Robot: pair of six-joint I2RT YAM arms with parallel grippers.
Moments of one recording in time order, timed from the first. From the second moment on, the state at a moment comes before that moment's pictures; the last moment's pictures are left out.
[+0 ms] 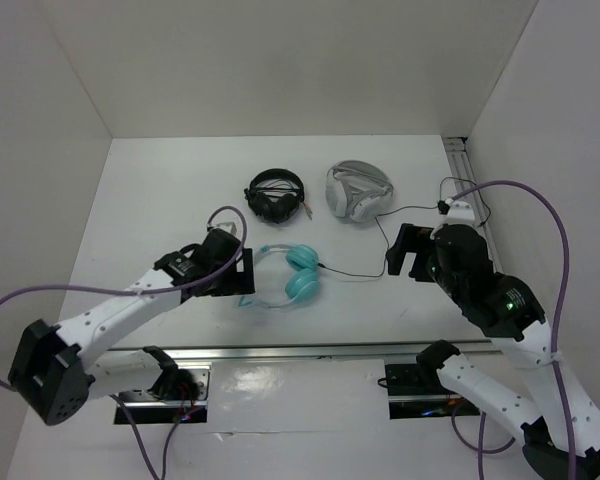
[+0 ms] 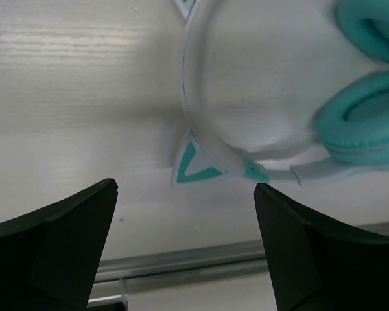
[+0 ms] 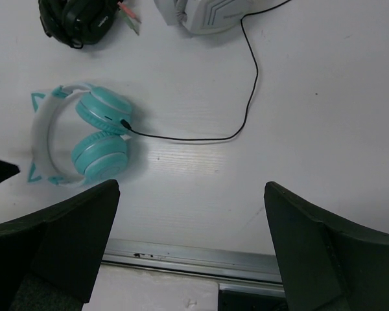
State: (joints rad) left arm -0.62 1.10 0.79 -0.70 -0.16 -0.66; right arm 0.53 0.69 1.06 -0.95 0.31 0.49
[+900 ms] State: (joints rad) left arm -0.58 1.61 0.85 -0.32 -0.30 -0.65; right arm 0.53 0.65 1.04 -0.91 0.19 0.43
